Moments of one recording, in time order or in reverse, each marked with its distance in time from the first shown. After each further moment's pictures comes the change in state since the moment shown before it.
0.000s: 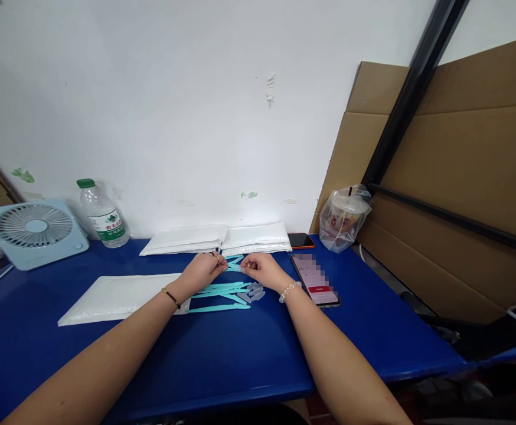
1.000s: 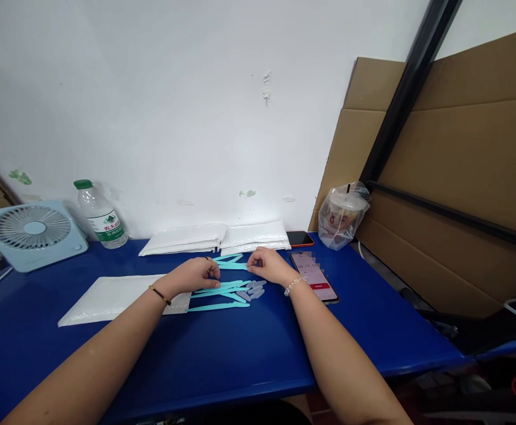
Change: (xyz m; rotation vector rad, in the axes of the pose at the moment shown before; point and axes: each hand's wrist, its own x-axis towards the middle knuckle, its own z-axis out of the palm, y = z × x) left_hand -0.011 -0.013 -0.016 -0.187 -0.264 -0.063; right_hand -0.003 0.008 -0.017 -0.211 0.006 -0.069
